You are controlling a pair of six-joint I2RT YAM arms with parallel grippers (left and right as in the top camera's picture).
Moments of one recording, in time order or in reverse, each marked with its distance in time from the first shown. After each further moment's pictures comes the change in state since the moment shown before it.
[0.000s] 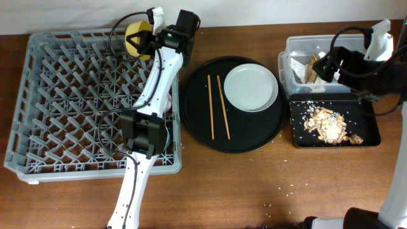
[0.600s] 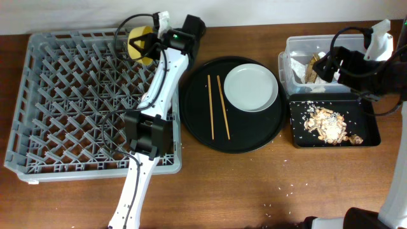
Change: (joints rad) left arm -0.040 0.000 0.010 -0.156 -0.034 -0.024; right arm 0.000 0.001 0.000 0.000 0.000 0.000
